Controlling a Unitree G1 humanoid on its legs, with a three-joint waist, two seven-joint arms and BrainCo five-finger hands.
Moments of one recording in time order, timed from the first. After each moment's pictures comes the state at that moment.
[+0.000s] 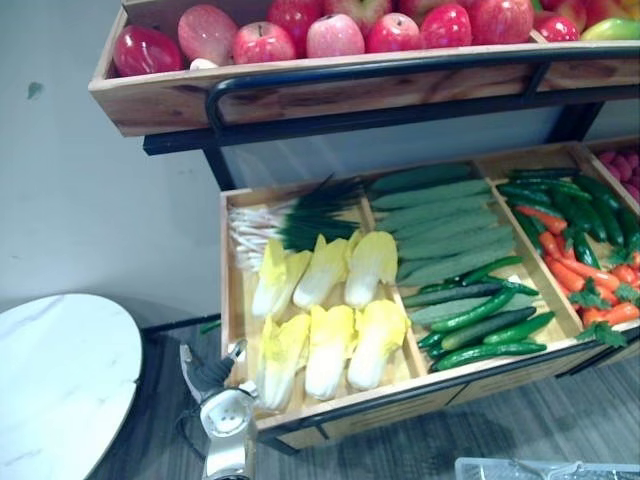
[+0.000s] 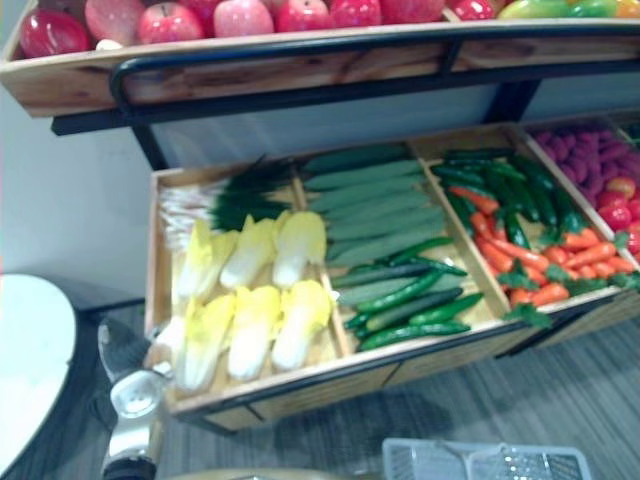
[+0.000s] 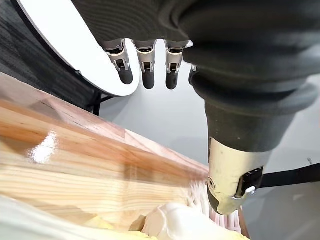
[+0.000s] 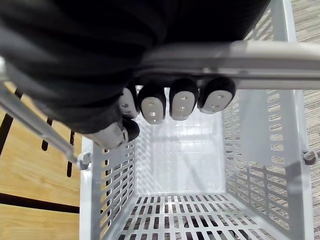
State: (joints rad) left arm 0.03 0.01 0.30 0.40 0.06 -0.10 0.54; right arm 0.20 -0.14 -0.50 1.07 -0.39 -0.04 -0.24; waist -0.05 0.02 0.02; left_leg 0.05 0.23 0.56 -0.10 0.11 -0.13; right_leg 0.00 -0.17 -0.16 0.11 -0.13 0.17
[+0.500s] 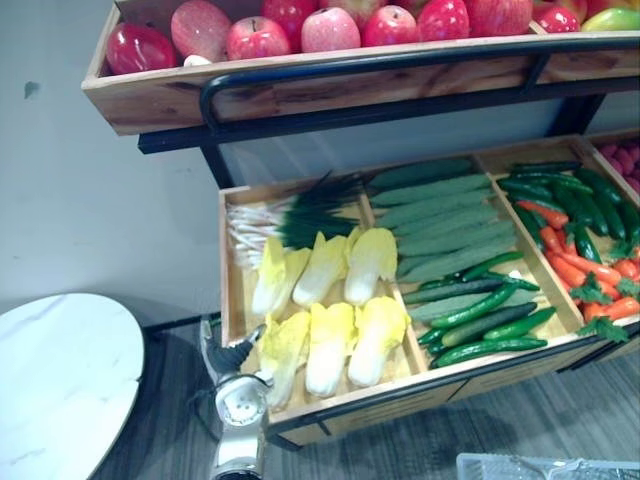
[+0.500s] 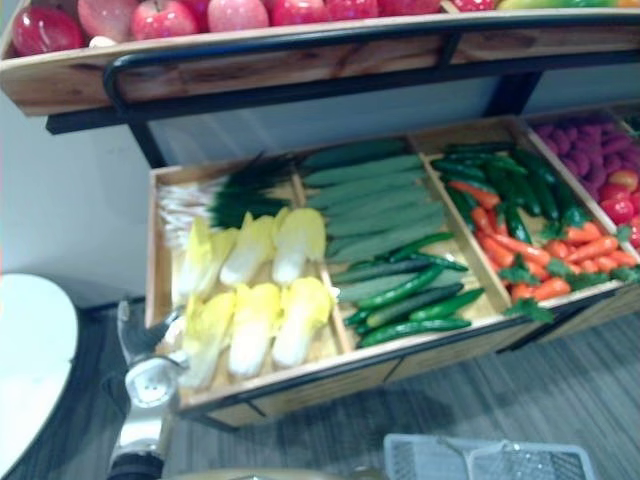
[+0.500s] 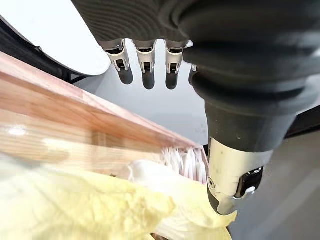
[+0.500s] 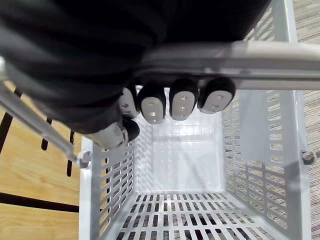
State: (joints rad) left arm 0.03 0.01 0.19 0.32 0.13 -0.11 0.54; right arm 0.20 -0.14 -0.50 1.07 -0.39 -0.06 -0.24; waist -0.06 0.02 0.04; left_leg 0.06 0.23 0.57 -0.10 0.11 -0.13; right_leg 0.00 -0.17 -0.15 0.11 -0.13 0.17
